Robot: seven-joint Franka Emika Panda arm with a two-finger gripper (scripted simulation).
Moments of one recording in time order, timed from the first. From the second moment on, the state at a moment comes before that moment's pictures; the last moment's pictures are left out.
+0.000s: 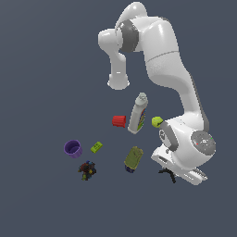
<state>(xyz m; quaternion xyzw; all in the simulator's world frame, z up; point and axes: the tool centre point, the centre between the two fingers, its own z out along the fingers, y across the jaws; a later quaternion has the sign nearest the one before) 0.142 0.240 0.014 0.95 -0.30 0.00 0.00</state>
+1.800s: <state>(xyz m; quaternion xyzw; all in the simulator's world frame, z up) 0.097 0.229 0.189 0.95 -0.30 0.00 0.00</state>
